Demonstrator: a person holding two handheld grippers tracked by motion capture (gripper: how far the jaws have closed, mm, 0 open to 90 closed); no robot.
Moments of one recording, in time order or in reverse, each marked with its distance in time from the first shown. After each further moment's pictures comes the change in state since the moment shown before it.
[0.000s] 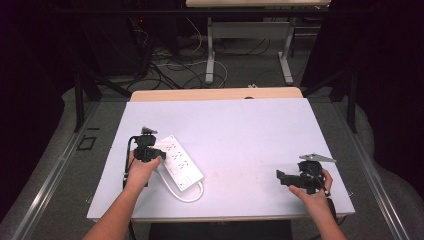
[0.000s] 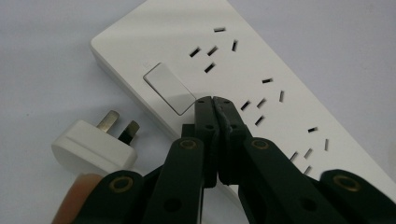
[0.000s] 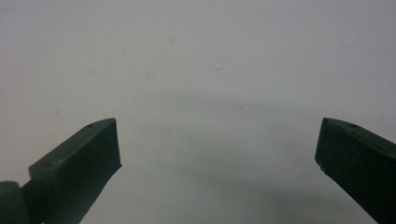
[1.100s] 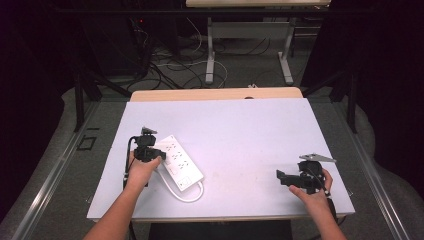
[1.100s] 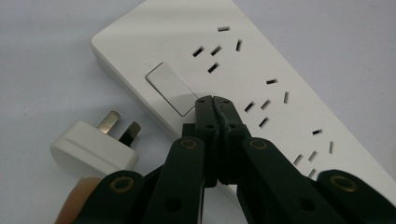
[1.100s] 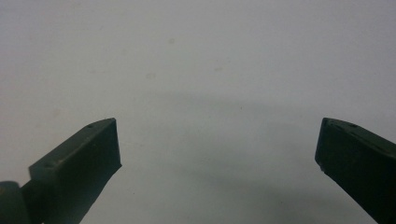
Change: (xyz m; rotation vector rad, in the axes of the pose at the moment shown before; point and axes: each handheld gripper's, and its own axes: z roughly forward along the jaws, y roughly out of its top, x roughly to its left) left arm 0.002 0.000 0.003 -0.003 -0.005 -0.016; right arm 0.000 0.000 0.000 0.000 -0.001 -0.001
